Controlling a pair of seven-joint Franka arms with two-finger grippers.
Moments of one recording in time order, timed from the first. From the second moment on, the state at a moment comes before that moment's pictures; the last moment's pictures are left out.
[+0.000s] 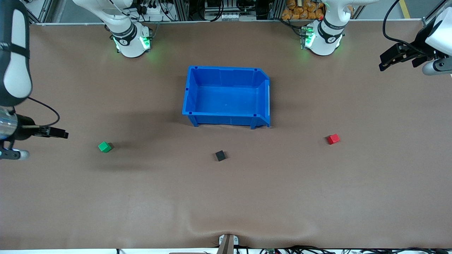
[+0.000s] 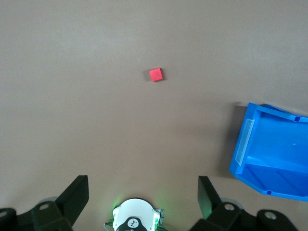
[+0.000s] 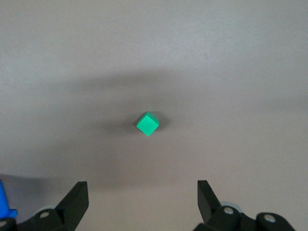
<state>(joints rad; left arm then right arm) -0.02 -0.11 -0.09 -1.58 0.05 1.41 -0.19 -0.05 0.35 -0.11 -1.52 0.06 1.71 -0.09</state>
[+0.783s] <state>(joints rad) -0.02 -0.08 -0.09 -1.66 0.04 1.56 -0.19 -0.04 0.42 -0.10 -1.86 0.06 2.17 -0.50</state>
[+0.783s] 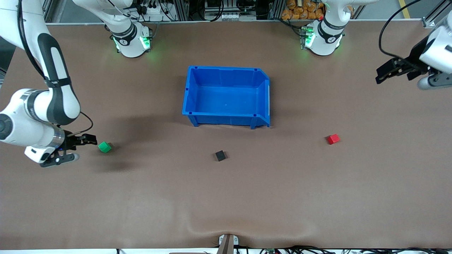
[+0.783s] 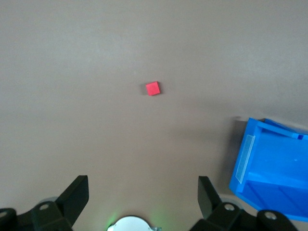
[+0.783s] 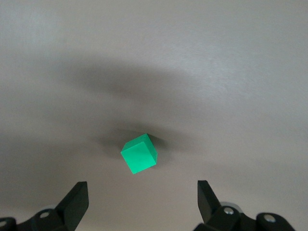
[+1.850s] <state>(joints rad) 0.00 0.19 -0.09 -1.88 0.04 2.09 -0.21 0.00 0.52 -0.09 -2.02 0.06 2.44 -0.90</state>
